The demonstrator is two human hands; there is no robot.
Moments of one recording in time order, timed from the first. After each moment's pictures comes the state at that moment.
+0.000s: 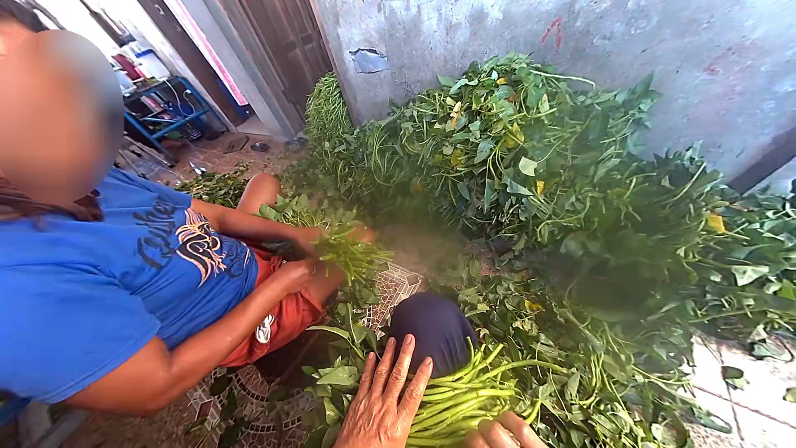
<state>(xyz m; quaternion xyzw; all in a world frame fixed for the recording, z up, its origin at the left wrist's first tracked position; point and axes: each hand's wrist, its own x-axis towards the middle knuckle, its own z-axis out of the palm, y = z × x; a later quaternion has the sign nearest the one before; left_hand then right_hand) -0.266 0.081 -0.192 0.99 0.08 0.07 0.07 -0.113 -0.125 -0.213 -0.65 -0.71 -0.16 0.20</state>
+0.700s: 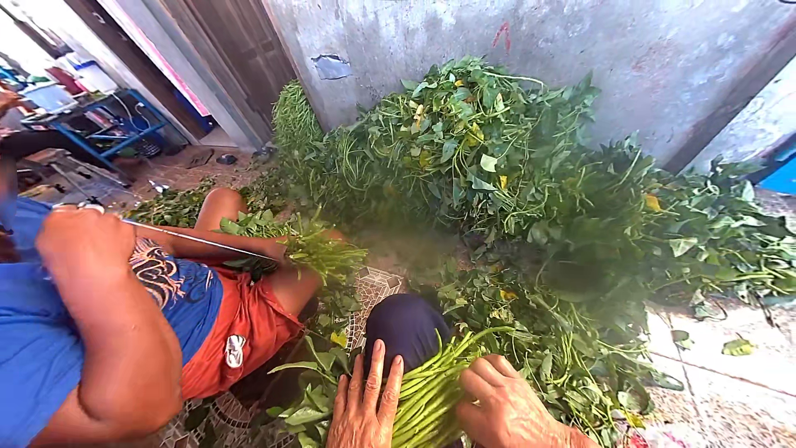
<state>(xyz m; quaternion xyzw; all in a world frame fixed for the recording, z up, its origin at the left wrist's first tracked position) -0.261 0.061 -0.189 0.98 0.17 0.05 0.04 -0.056 -0.111 -0.242 -0.66 -0.69 -0.18 0.25</state>
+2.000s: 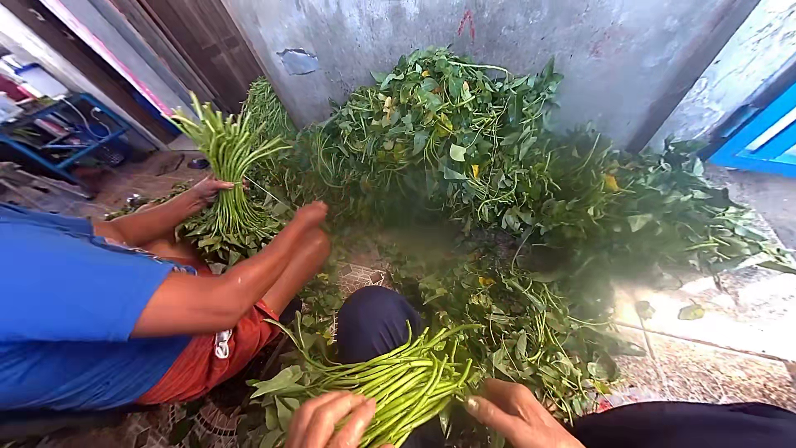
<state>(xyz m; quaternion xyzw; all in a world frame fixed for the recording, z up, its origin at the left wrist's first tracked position) -0.276 0.045 -0.154 0.95 0.08 0.25 0.15 -0.059 -0.187 -0.256 -0.72 -0.30 0.42 0.47</state>
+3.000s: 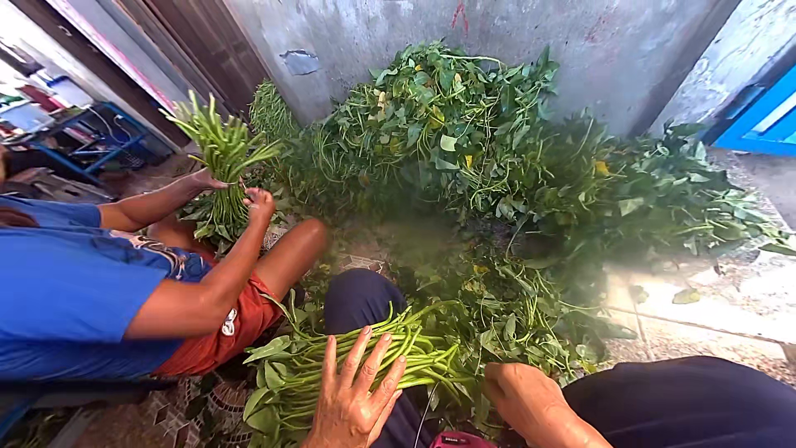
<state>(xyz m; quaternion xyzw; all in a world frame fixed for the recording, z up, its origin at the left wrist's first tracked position) -0.248 0.030 -0.219 0.97 -0.02 0.23 -0.08 -0.048 -0.208 -0.221 -0.84 -0.34 0.42 0.09</state>
